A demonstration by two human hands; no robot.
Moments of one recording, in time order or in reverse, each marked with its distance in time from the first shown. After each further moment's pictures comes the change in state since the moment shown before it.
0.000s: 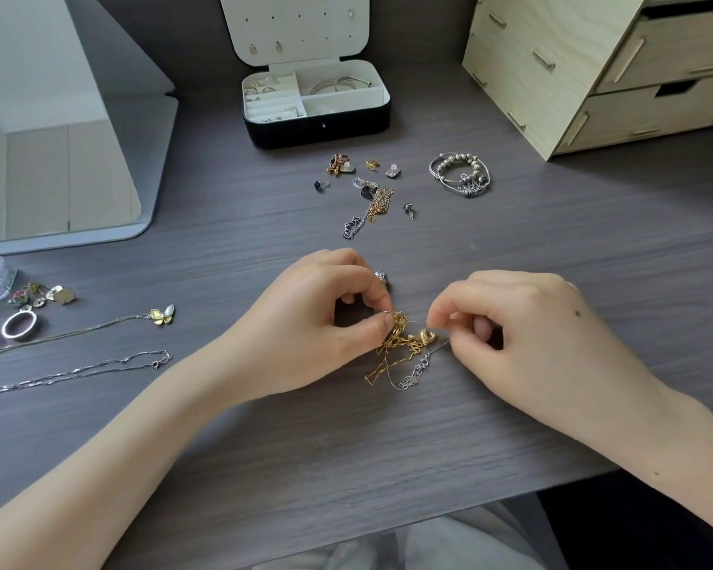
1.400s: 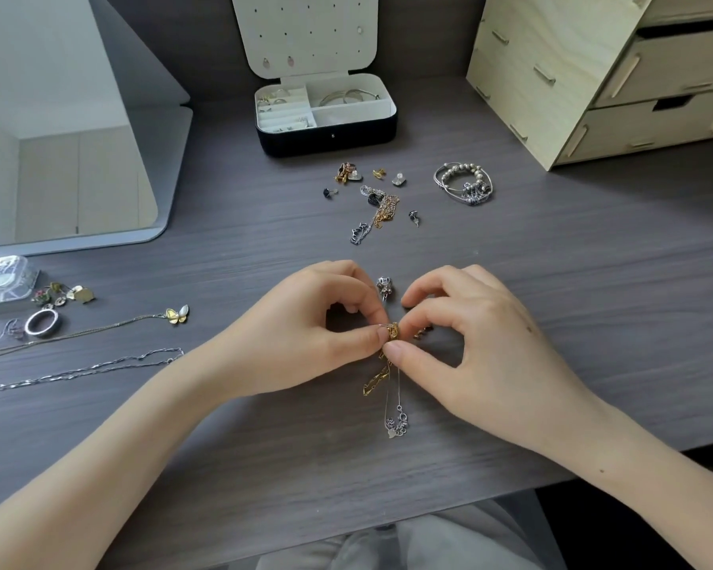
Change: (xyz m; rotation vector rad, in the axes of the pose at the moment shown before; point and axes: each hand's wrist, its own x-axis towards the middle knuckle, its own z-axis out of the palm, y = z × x) left_hand -0.009 0.005 -0.011 -0.120 -0.085 -0.039; right_hand 0.001 -0.016 0.021 0.182 -0.016 0.032
